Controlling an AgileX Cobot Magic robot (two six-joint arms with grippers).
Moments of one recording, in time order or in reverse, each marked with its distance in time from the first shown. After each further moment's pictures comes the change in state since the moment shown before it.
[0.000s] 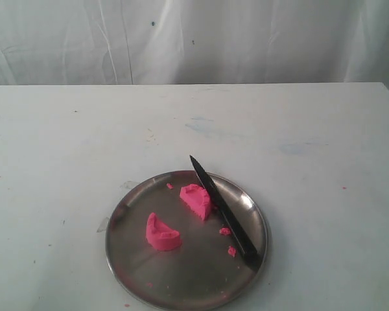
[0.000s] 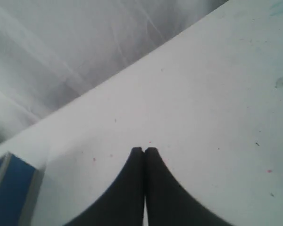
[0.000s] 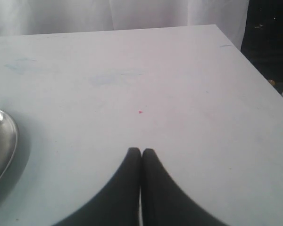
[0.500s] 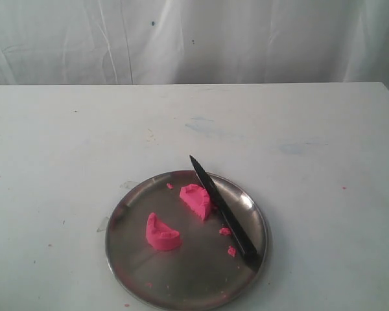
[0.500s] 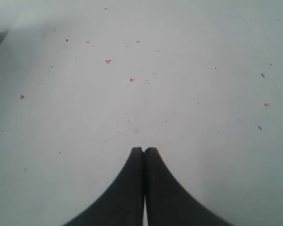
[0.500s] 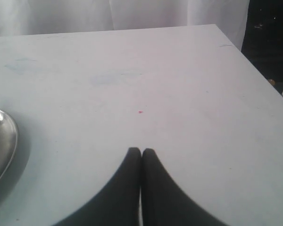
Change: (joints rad) left arm 0.073 -0.139 0.297 0.146 0.046 -0.482; right arm 0.000 0.000 0.000 0.000 0.000 0.000
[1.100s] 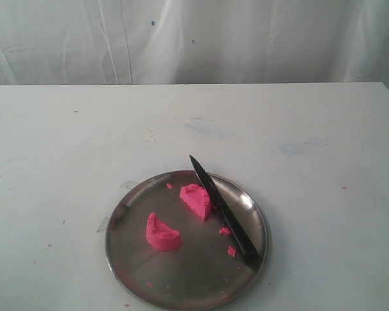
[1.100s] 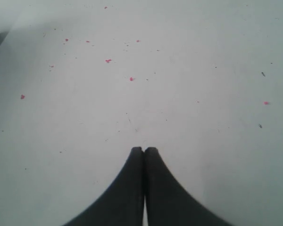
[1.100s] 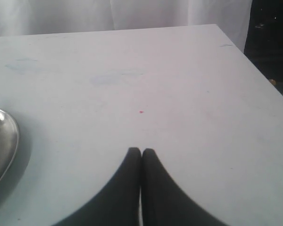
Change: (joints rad) left arm 0.000 0.000 0.000 0.000 0.003 0.008; right arm 0.000 0.000 0.000 0.002 0.000 0.000
